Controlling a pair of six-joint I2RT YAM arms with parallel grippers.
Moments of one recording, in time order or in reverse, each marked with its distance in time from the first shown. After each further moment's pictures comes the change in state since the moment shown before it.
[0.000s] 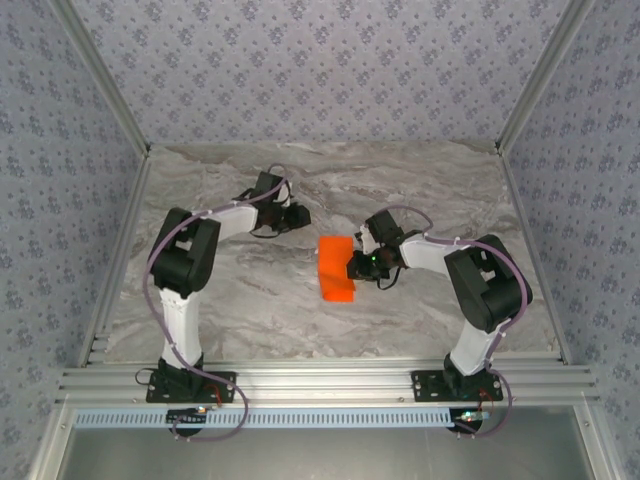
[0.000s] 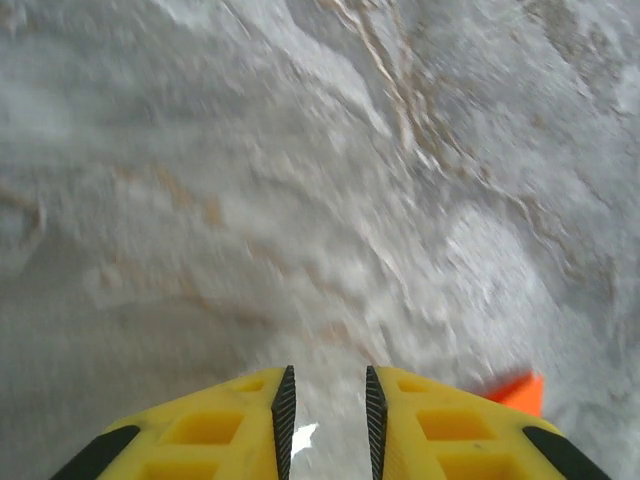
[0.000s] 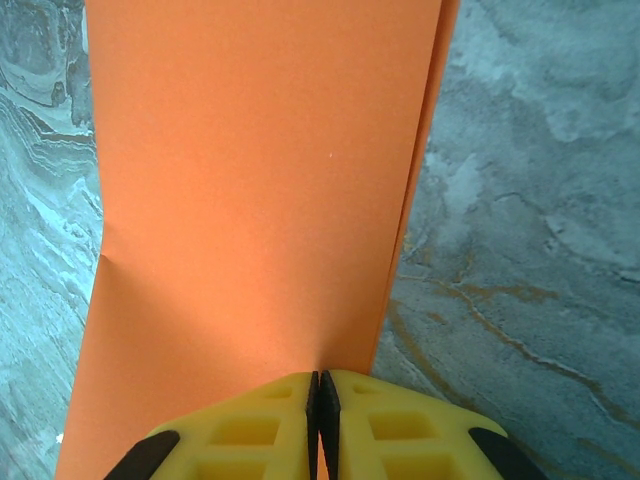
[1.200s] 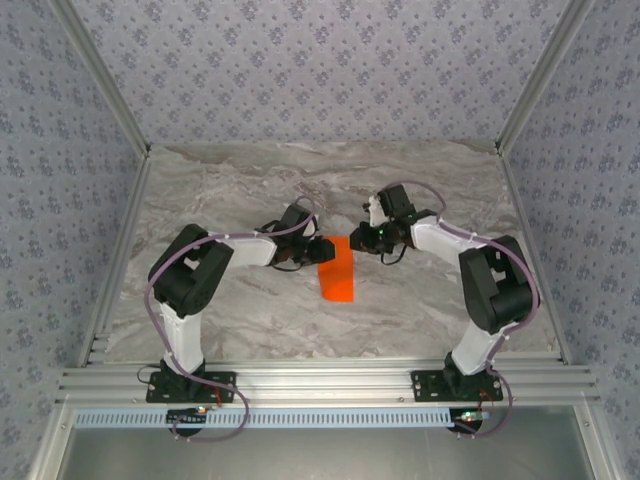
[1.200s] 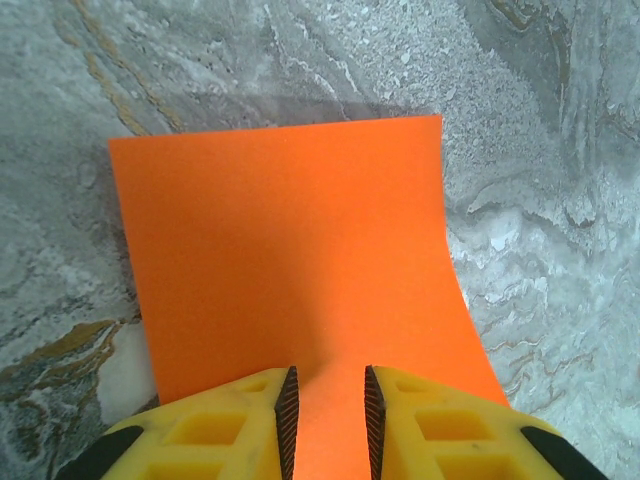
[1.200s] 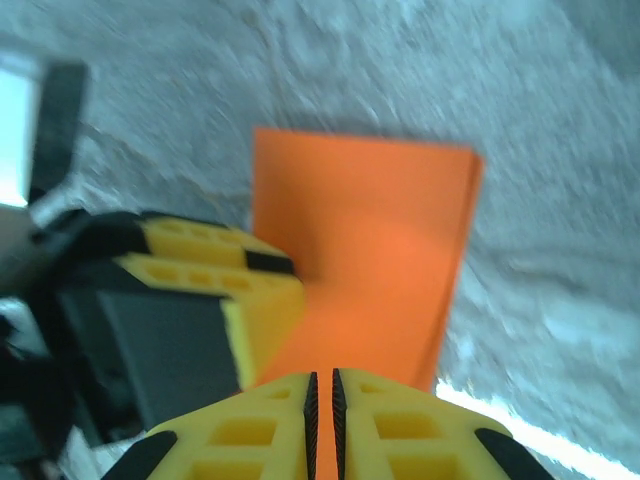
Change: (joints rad) left arm -0.227 -0.079 -0.225 0.165 -0.045 -0.143; right arm -0.096 -0.021 0.177 -0.037 -0.068 0.001
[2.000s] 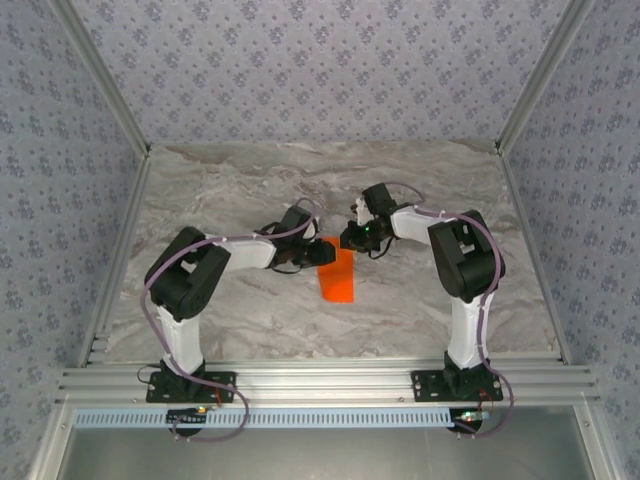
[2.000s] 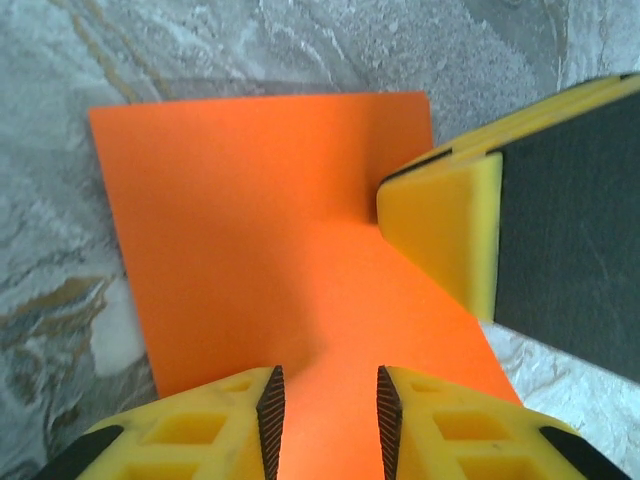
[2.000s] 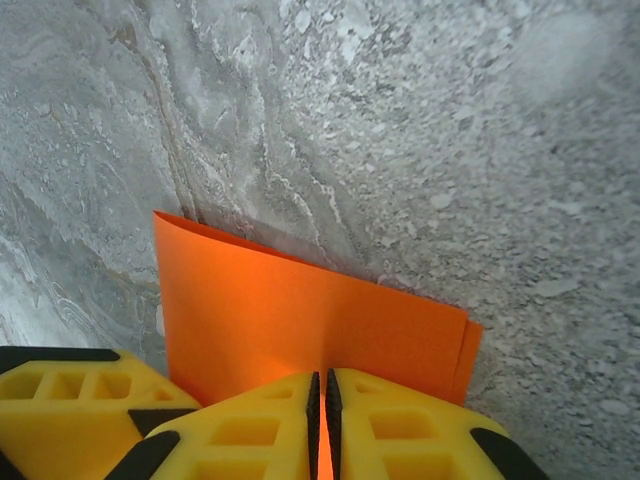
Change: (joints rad) left arm -0.012 -0.043 -0.026 -0.023 -0.015 0.024; right arm 0.014 0.267 0.148 0.004 0.002 -0.005
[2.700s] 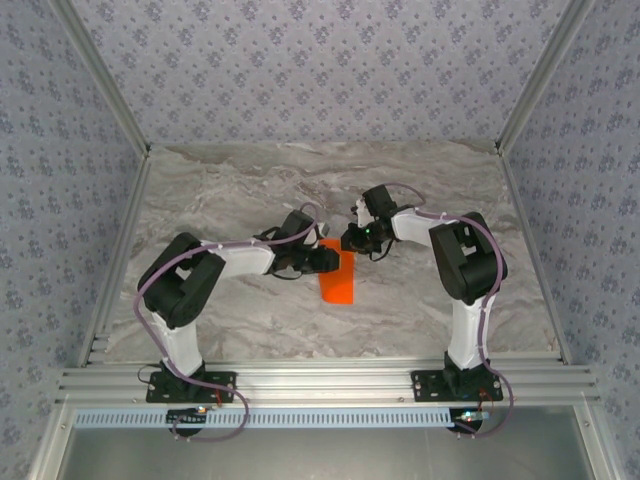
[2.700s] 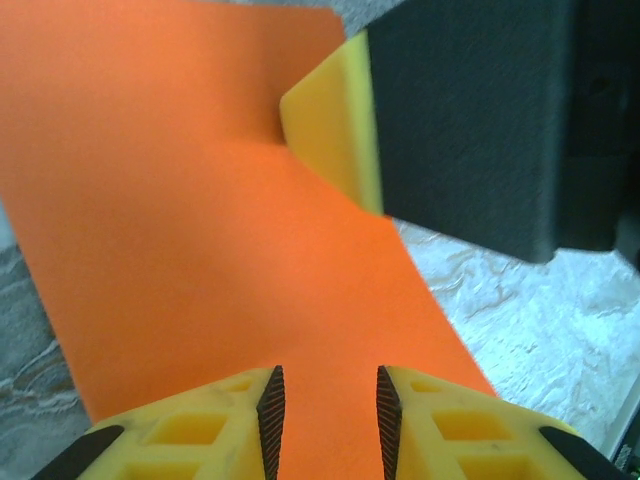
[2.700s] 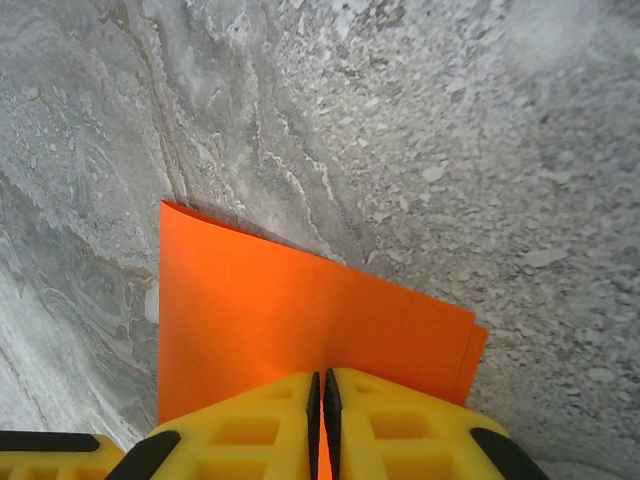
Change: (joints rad) left arm -0.039 -0.054 -0.047 -0.001 0.065 0.021; right arm 0.007 -0.019 -0.024 0.005 0.021 -0.014
